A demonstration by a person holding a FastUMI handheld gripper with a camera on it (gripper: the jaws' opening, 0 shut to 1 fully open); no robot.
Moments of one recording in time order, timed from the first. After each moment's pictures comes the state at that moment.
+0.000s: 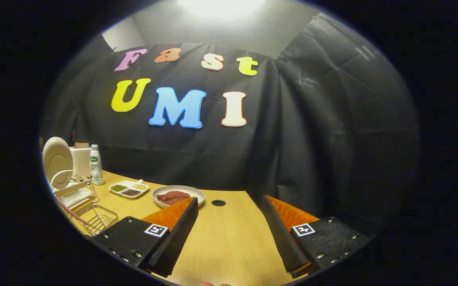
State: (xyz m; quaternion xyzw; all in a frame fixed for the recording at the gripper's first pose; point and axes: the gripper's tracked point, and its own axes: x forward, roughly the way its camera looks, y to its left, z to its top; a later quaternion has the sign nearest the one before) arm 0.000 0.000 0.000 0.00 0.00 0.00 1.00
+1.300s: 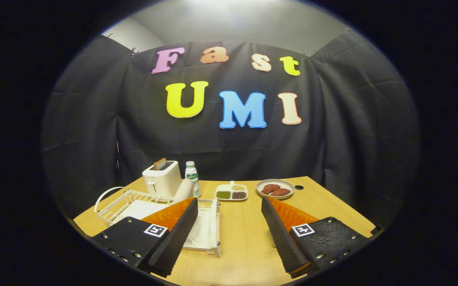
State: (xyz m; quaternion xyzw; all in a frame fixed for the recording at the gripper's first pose) arm -0.187 0.374 0.118 0.06 0.09 0.12 0.99
